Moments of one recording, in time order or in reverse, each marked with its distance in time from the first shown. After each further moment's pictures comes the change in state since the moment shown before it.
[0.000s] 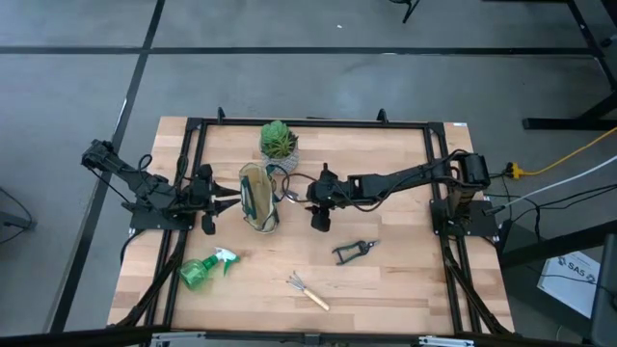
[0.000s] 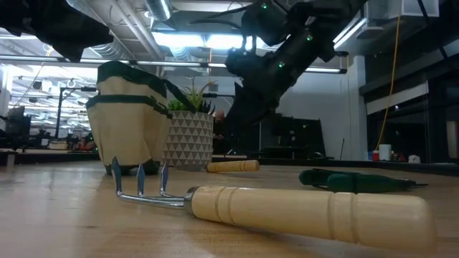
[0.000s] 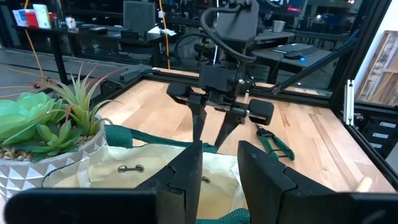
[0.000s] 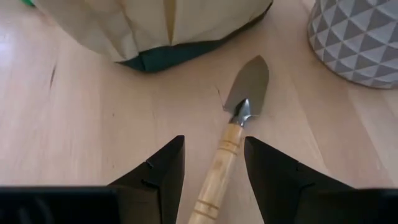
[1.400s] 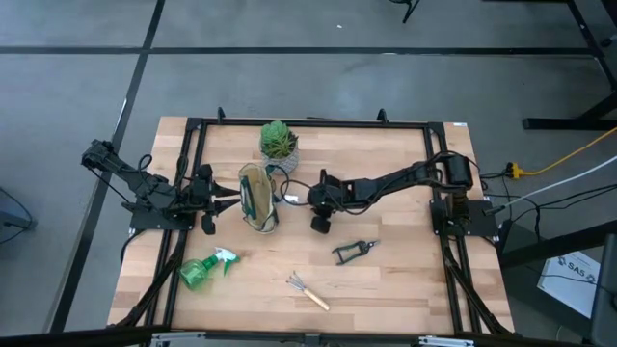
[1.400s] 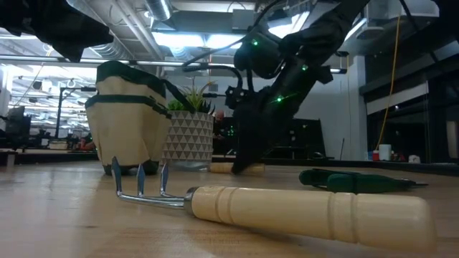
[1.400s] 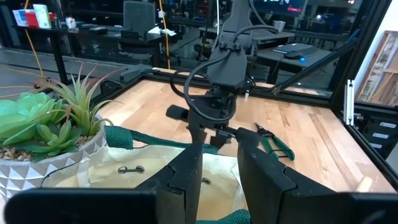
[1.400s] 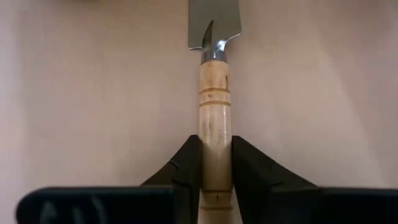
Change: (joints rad) left arm 0.000 0.000 0.000 0.000 0.000 0.000; right arm -0.017 0.120 0.000 -0.050 0.049 0.082
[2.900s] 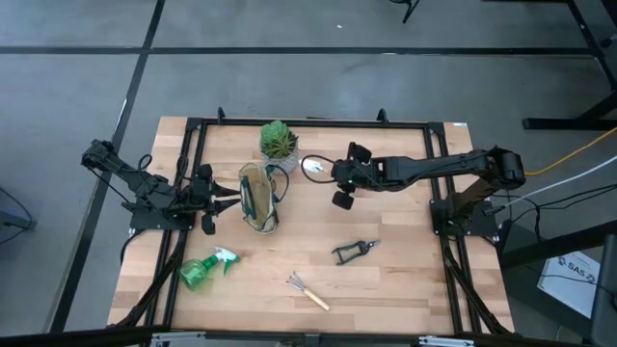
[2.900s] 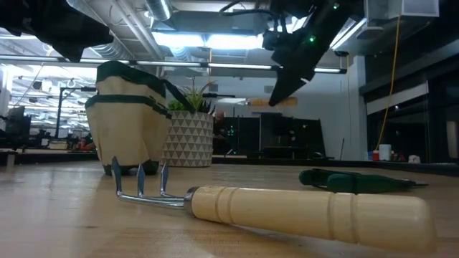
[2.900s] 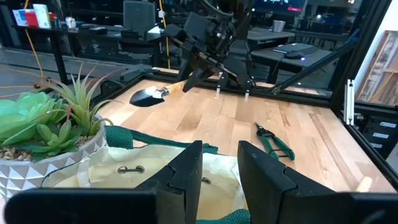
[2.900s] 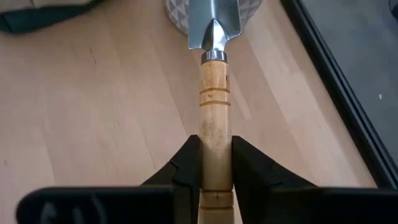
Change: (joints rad) left arm 0.000 0.000 0.000 0.000 0.000 0.000; right arm -0.041 -0.407 0.000 -0.390 0.242 -0.095
